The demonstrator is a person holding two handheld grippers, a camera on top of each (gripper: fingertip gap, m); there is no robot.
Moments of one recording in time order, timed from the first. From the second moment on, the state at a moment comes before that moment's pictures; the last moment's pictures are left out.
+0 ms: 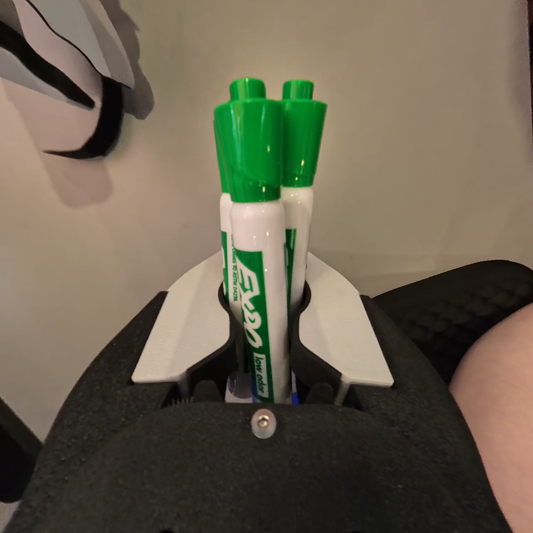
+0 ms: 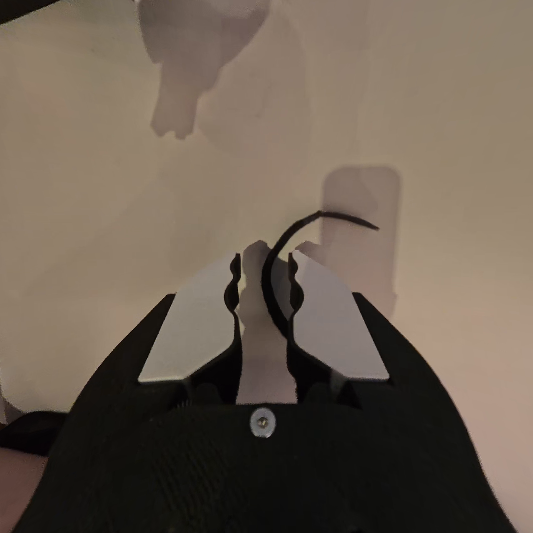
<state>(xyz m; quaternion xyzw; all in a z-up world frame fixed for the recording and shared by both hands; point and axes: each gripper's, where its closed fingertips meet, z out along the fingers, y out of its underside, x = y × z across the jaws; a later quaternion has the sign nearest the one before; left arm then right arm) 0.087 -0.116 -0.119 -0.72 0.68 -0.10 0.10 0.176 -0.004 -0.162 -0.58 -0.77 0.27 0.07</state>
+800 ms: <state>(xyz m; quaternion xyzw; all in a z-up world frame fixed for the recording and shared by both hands) 0.075 -0.110 -0.098 -0.71 0.68 -0.11 0.11 0.141 0.018 -0.150 -0.33 -0.91 0.10 0.21</state>
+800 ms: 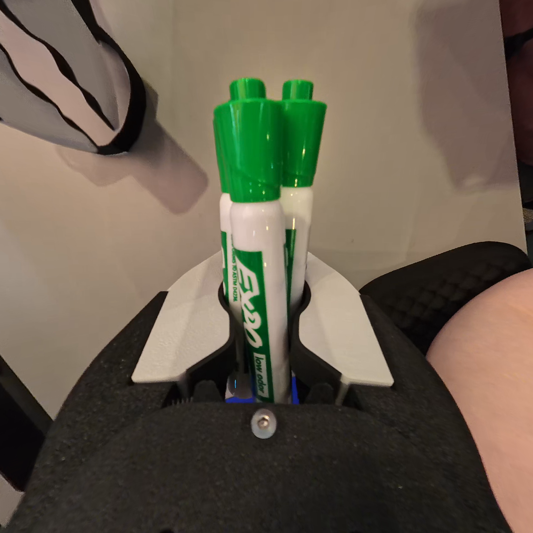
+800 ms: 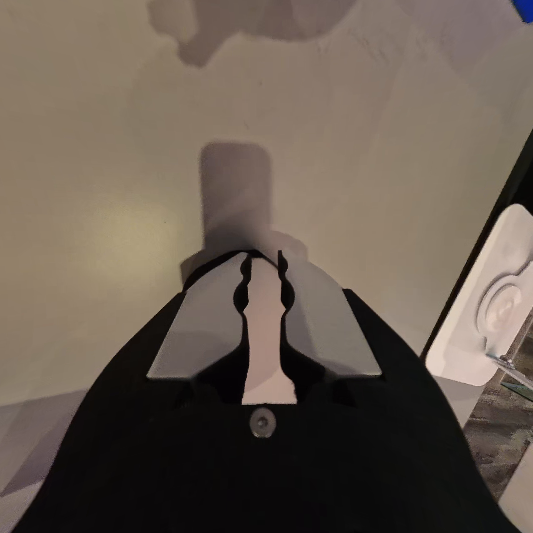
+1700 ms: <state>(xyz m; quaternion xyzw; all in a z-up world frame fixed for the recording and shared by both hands) 0.081 -0.117 -0.103 -0.71 0.69 -0.12 0.10 0.168 0.010 -0.177 -0.41 -0.89 0.16 0.08</state>
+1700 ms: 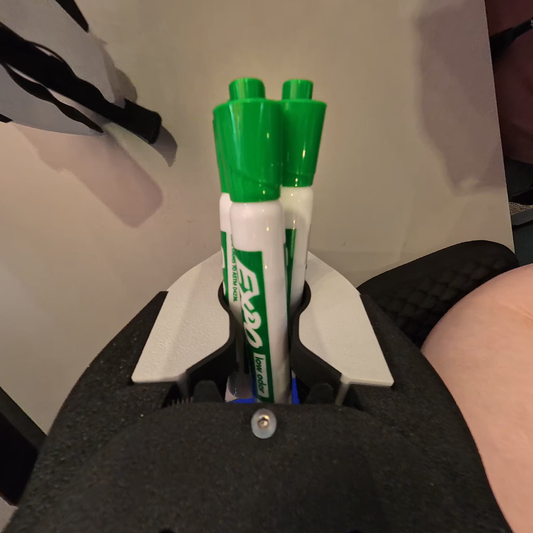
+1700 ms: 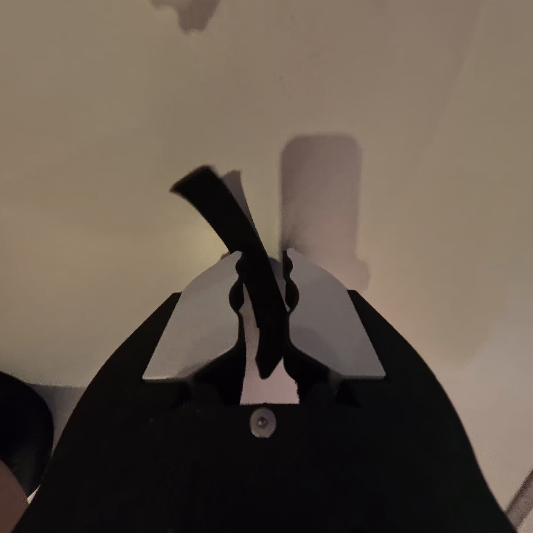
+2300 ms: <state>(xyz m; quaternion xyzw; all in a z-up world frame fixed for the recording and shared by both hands) 0.079 -0.116 -0.110 -0.71 0.69 -0.12 0.08 0.178 -0.004 -0.172 -0.42 -0.87 0.23 0.09</state>
